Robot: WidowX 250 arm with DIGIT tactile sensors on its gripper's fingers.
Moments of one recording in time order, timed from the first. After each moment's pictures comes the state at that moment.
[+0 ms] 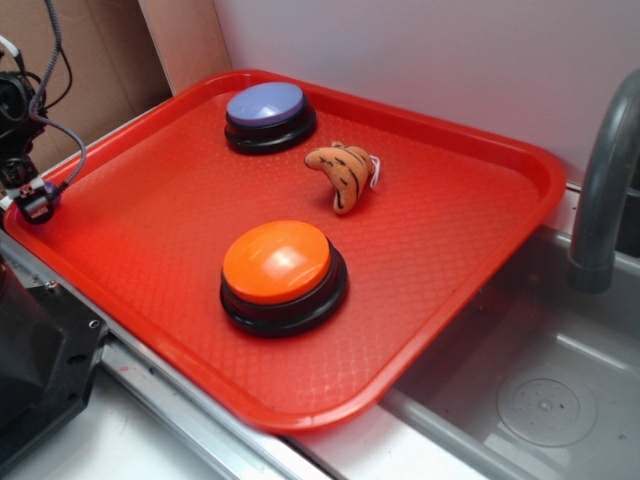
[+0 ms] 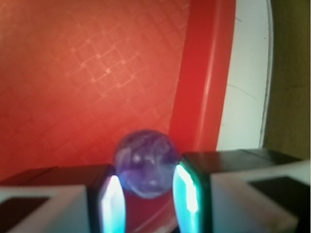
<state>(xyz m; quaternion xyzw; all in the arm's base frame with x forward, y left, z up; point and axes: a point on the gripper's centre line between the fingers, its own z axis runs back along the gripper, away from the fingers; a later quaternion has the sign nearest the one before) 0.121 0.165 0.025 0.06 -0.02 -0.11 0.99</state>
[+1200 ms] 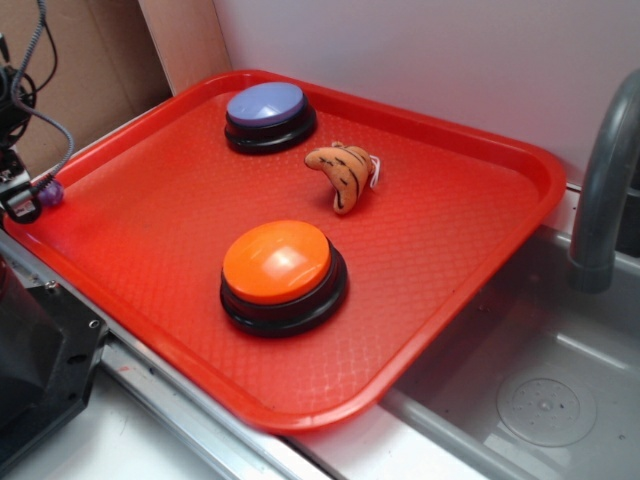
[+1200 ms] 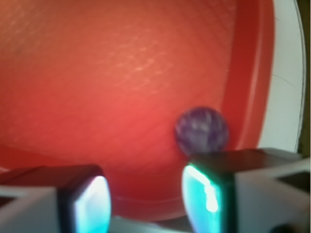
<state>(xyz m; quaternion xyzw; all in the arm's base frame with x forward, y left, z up) 0.109 0.169 0.036 -0.01 -0.02 -0.10 0.99</state>
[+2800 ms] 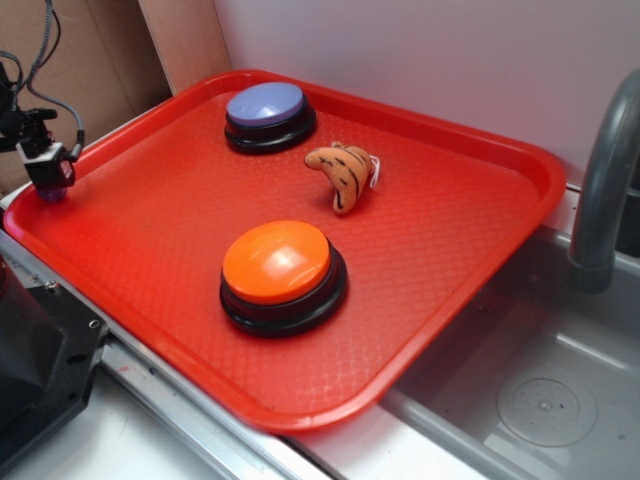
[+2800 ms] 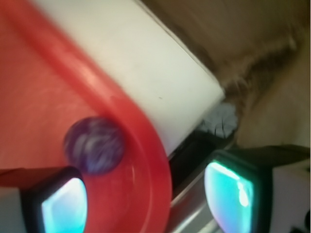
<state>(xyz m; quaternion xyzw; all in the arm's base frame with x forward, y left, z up) 0.120 0.193 0.032 0.02 0.03 0.45 0.89</state>
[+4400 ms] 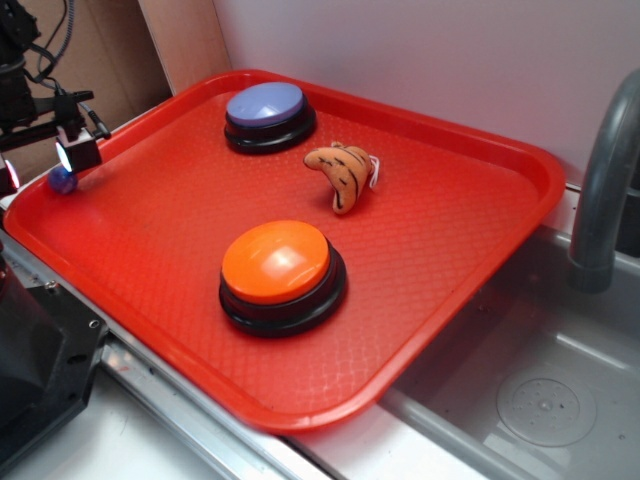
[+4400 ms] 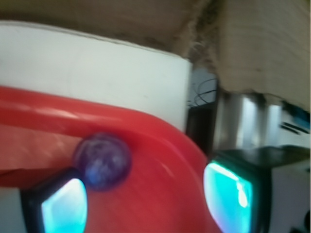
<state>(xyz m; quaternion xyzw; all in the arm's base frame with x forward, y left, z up) 0.135 0.185 0.030 0.08 -0.01 0.65 0.75</state>
